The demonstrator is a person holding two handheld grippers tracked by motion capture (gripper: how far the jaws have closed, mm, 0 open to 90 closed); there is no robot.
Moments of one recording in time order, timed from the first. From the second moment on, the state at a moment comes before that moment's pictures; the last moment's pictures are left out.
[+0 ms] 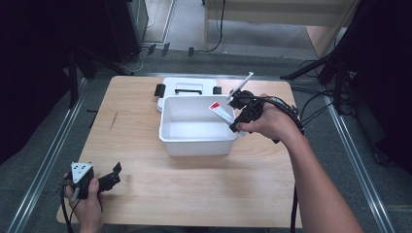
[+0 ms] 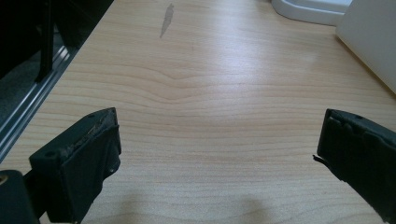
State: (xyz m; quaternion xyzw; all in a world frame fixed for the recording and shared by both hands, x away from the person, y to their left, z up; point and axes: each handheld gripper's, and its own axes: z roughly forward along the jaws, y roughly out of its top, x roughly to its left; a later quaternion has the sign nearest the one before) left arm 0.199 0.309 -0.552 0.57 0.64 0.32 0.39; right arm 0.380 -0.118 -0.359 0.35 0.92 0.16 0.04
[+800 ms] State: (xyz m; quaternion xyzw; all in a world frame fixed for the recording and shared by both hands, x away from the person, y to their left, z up) left arm 0.200 0.309 -0.552 0.57 0.64 0.32 0.39; right arm 0.392 -0.082 -0.383 0.18 0.97 0.14 0.03
